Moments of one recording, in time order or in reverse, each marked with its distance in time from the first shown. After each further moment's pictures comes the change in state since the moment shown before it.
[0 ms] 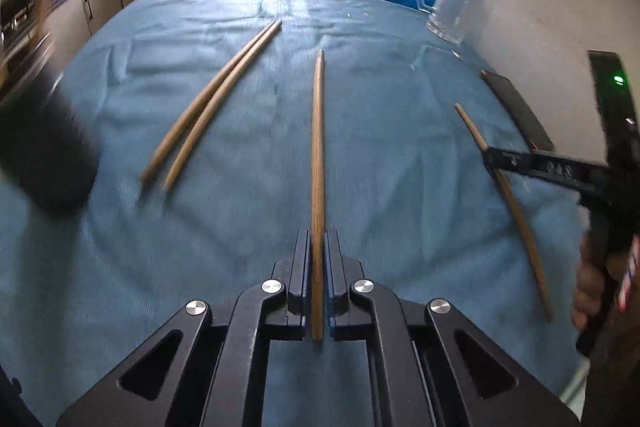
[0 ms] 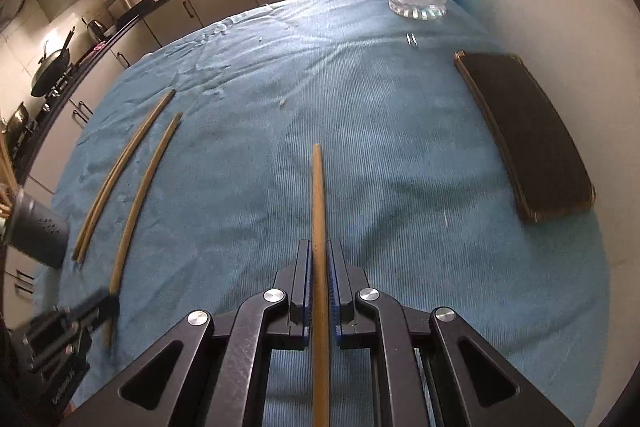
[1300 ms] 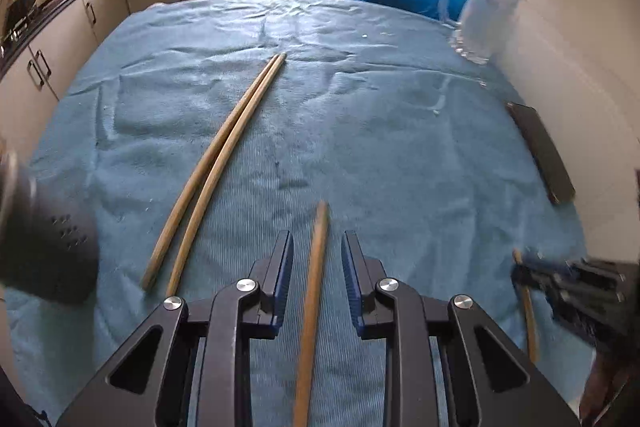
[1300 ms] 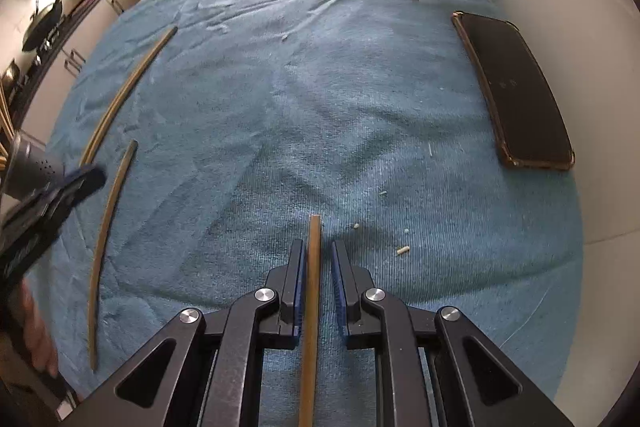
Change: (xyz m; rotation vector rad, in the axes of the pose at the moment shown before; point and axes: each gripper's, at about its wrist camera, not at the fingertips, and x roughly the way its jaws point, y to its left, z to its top) left arm 0.032 -0.007 0.082 -0.021 0.042 0.069; right arm -0.008 0.006 -0.010 -0.078 0.216 -0.063
